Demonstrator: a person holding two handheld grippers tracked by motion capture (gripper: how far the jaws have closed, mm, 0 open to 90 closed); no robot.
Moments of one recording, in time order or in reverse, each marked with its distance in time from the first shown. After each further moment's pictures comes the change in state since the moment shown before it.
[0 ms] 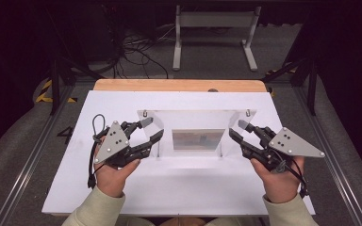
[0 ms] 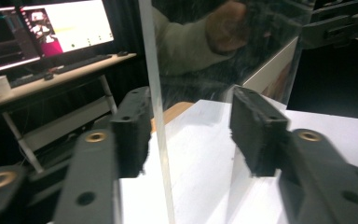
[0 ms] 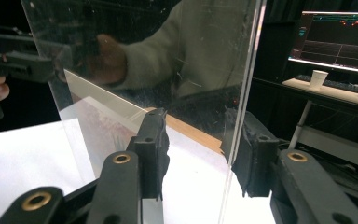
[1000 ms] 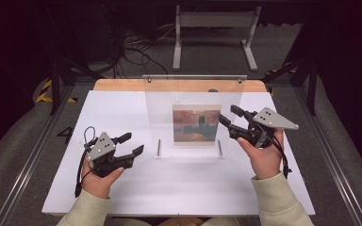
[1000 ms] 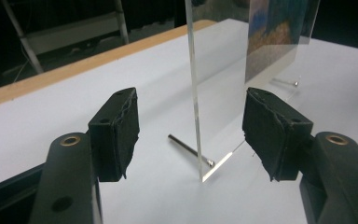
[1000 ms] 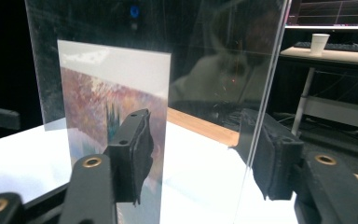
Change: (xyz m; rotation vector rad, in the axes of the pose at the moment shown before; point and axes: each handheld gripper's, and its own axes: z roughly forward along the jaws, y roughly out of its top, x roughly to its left) left arm 0.030 -0.084 -0.026 0.274 0.057 -0.186; right arm -0.036 -0.026 0.062 0.062 -0.031 0.137
